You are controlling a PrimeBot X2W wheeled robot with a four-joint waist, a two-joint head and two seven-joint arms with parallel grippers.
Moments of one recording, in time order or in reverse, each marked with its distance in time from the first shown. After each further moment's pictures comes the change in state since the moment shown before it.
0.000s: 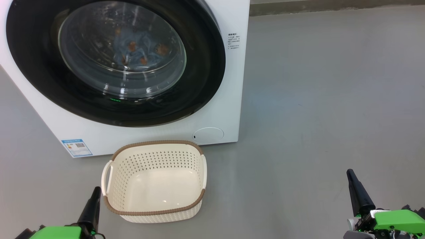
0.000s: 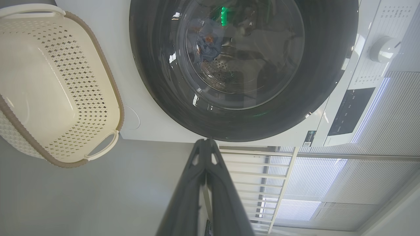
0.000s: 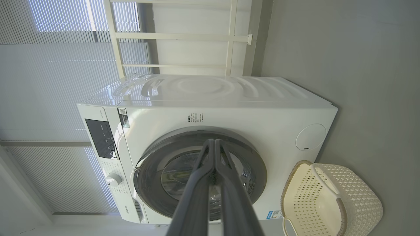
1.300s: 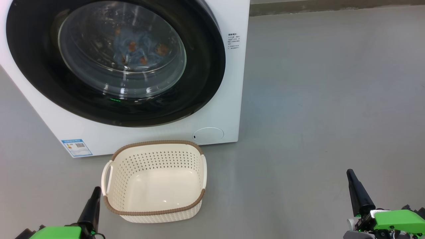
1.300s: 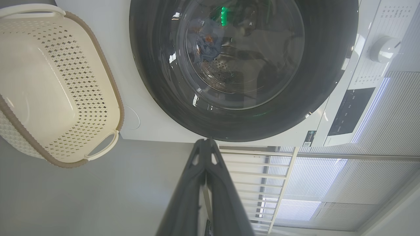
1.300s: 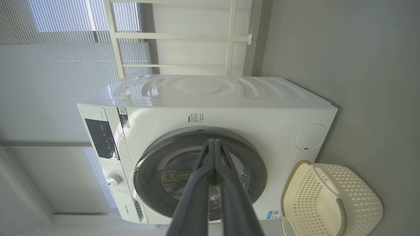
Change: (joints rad) left arm 0.000 0.000 0.000 0.000 0.000 0.000 0.000; right arm 0.000 0.000 0.000 0.000 0.000 0.000 0.000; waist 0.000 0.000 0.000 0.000
